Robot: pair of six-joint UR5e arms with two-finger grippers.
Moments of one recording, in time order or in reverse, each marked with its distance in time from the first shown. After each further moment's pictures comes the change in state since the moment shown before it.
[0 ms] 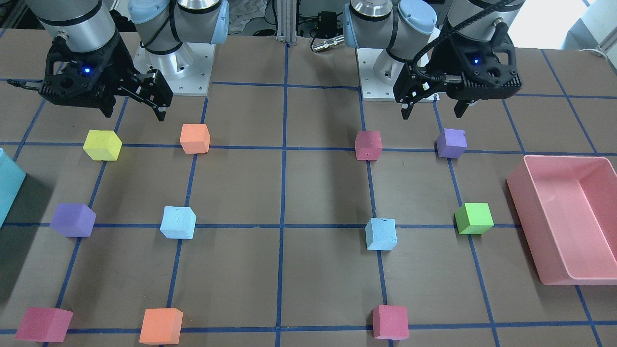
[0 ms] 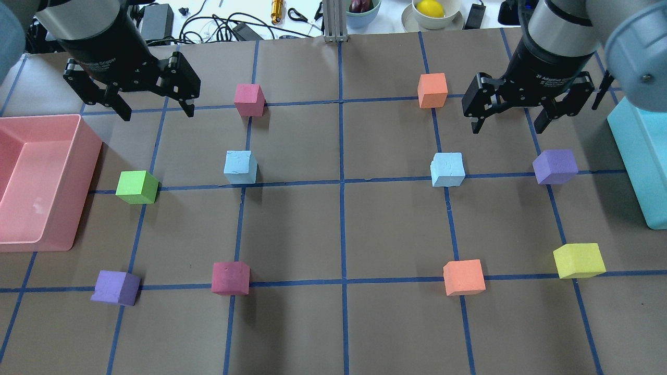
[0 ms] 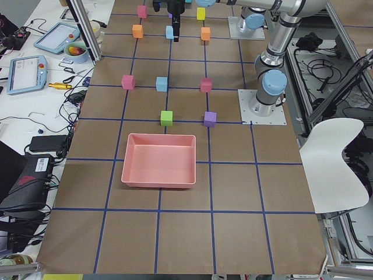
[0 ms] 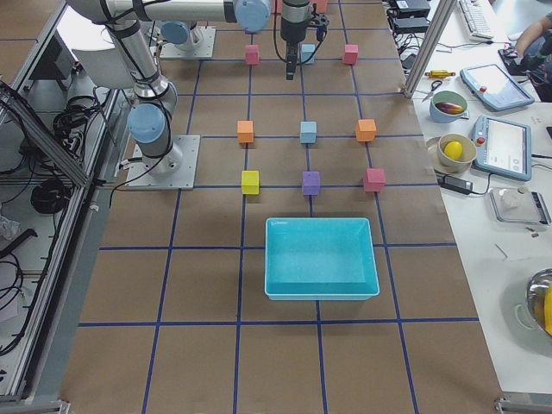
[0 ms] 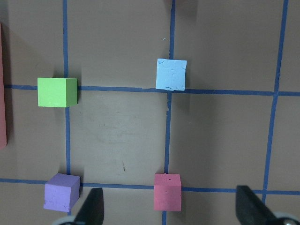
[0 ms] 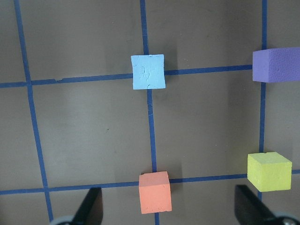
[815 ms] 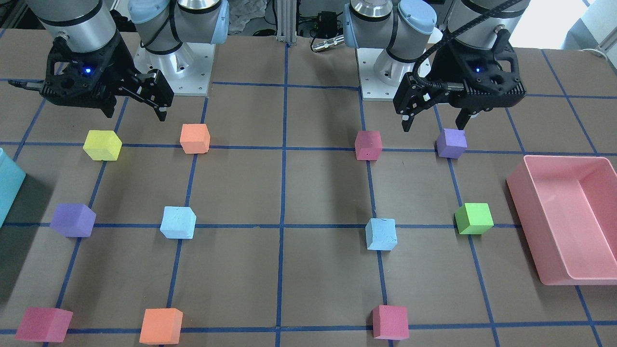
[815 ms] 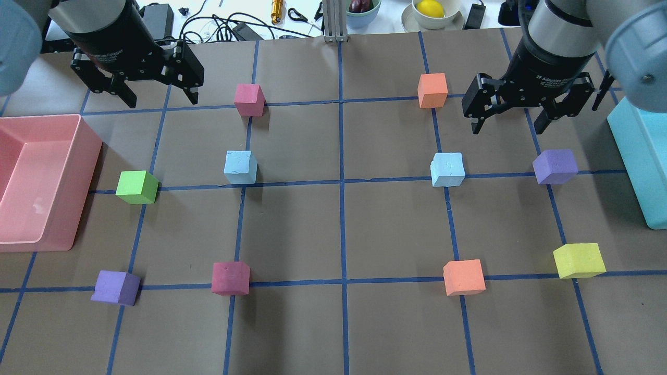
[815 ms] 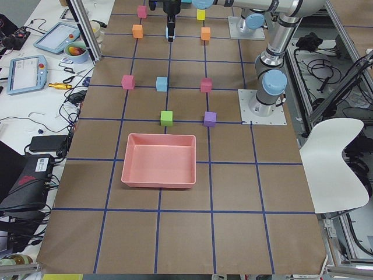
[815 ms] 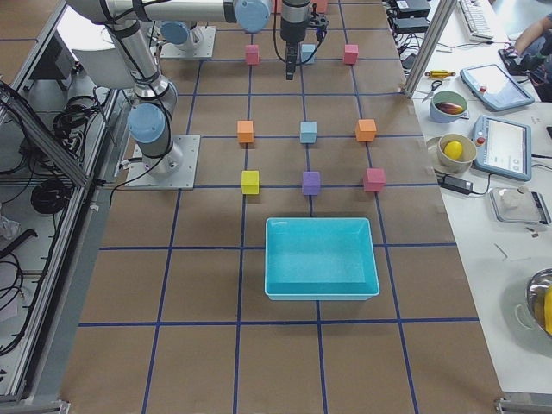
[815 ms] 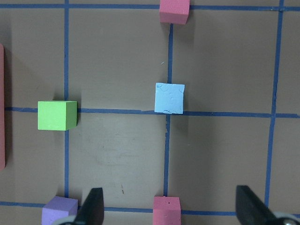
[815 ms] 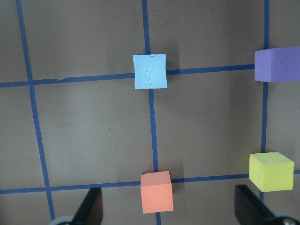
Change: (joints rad) left arm -0.006 -0.018 -0.004 0.080 -0.002 -0.001; right arm -0.001 0.003 0.000 0.004 0.005 0.000
